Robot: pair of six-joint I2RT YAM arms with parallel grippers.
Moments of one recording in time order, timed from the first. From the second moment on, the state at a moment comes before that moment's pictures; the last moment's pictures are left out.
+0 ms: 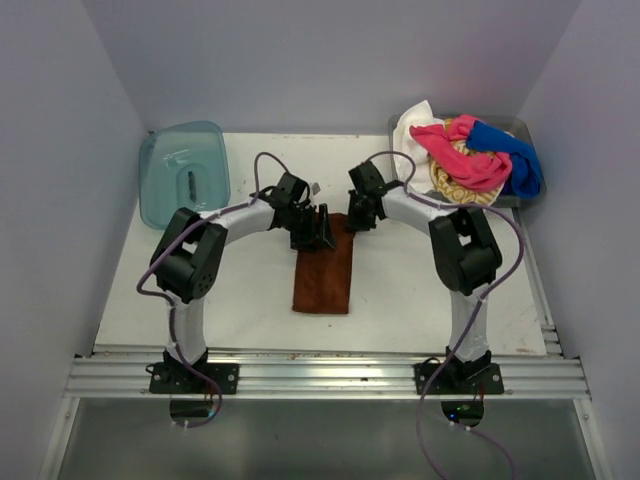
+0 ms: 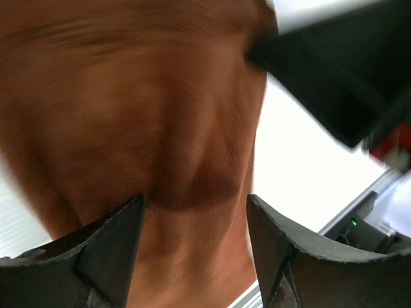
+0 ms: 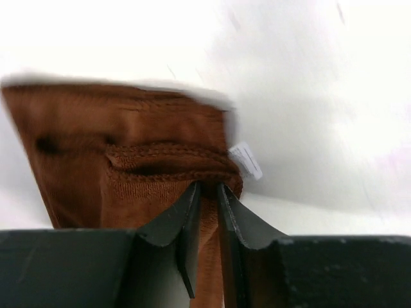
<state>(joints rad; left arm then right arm) -0.52 1.98 1.31 -0.36 0.44 -0.59 0.48 2.00 1.39 -0.46 0.01 0.60</state>
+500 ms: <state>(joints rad) -0.55 1.54 1.23 -0.42 0.35 -0.60 0.57 1.66 1.23 -0.47 0.04 0.57</state>
